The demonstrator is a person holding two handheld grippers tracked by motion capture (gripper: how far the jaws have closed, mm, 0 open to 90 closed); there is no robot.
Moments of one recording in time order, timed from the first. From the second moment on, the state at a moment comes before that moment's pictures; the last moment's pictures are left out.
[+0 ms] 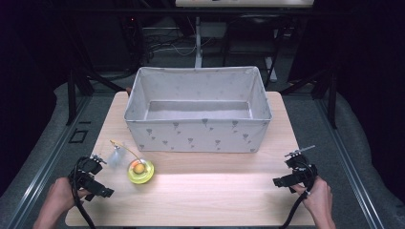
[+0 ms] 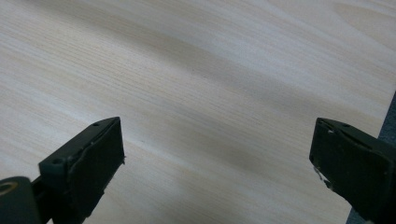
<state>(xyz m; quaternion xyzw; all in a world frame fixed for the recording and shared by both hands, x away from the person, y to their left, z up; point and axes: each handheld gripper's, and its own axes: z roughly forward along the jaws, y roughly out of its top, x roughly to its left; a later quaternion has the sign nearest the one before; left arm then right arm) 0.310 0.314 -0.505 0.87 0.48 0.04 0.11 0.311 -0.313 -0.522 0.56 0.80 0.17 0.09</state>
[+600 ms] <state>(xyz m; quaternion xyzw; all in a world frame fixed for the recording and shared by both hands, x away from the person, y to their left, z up) 0.315 0.301 -0.476 0.89 0.43 0.04 0.15 0.309 -0.313 -0.522 0.56 0.81 0.17 0.08</state>
